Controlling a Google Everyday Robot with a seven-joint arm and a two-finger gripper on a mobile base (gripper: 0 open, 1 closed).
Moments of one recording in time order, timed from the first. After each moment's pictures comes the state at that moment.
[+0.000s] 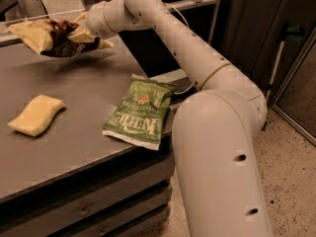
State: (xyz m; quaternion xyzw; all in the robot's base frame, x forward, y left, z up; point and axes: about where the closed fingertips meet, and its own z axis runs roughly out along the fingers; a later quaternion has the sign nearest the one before) arm 0.772 0.251 0.920 -0.66 0.49 0.22 0.52
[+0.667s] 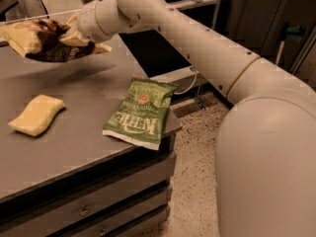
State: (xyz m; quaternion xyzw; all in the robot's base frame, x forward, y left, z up) arm 0.706 0.256 0.943 -0.67 0.49 0.19 0.52
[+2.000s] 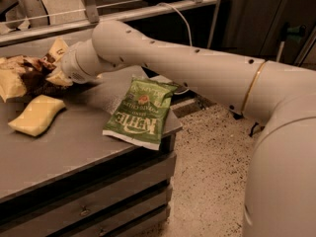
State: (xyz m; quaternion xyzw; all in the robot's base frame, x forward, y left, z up) arm 0.617 0.286 0.864 -0.64 0.57 0.22 0.46
